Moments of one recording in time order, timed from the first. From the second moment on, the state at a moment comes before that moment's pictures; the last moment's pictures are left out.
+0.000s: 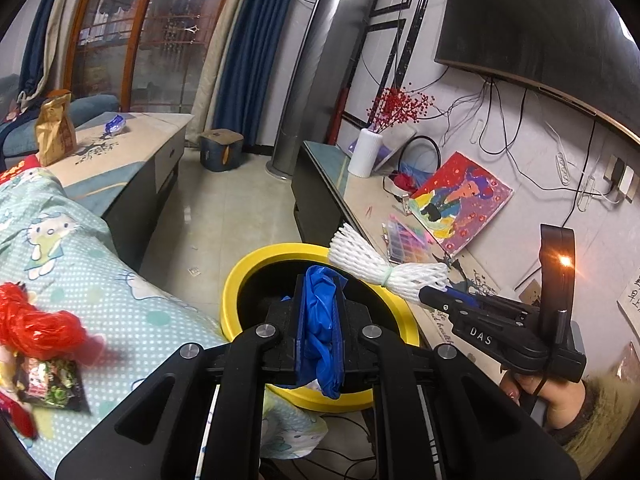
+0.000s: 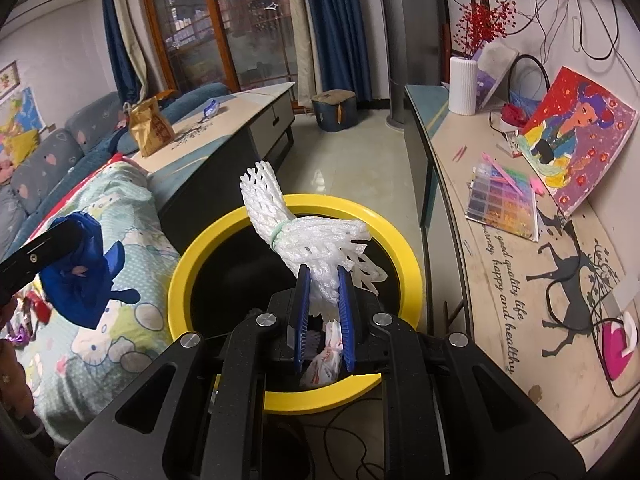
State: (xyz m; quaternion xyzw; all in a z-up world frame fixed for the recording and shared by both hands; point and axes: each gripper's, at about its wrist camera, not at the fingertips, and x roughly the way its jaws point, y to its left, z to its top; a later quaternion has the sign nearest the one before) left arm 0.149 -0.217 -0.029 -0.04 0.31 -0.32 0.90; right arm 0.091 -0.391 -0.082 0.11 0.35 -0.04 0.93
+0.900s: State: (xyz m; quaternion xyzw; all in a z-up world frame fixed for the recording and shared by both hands) left arm 0.178 -0.234 -0.044 -0.05 0.33 -0.29 0.89; right arm 0.093 -0.385 -0.096 0.12 0.37 -0.05 0.92
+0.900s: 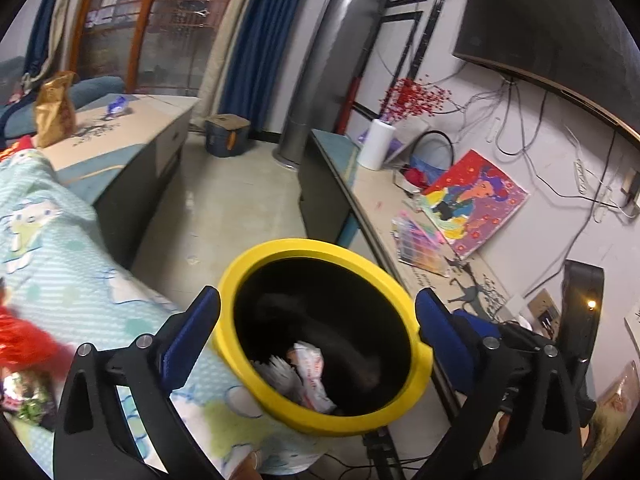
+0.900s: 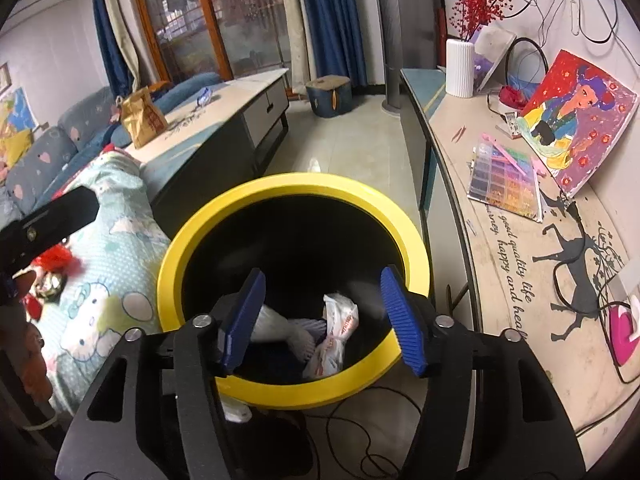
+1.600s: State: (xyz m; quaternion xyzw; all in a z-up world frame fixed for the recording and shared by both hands) left arm 0.141 -0.157 -0.008 -0.06 0.29 -0.20 0.93; right arm 0.081 -0.346 -0.048 0.11 0.30 0.02 0.95
